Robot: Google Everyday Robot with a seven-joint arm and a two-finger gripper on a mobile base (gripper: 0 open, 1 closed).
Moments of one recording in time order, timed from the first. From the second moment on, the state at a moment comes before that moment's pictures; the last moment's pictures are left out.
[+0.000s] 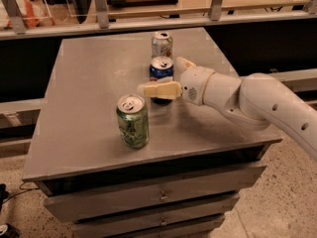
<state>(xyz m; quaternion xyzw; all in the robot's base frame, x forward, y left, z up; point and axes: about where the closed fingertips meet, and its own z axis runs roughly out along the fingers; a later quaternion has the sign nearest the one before) 0.614 -0.023 0.890 -0.30 0.67 0.33 0.59</state>
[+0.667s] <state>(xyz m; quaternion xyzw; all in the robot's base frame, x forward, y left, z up) 0.615 -0.033 0.903 -0.31 0.69 0.29 0.58</state>
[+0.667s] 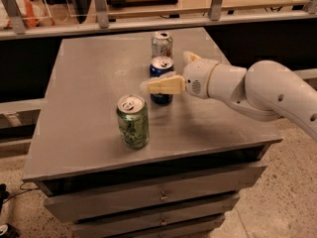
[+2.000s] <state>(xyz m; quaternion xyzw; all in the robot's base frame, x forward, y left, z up) 0.616 -0.110 0.902 -0.39 0.70 0.28 0.52</state>
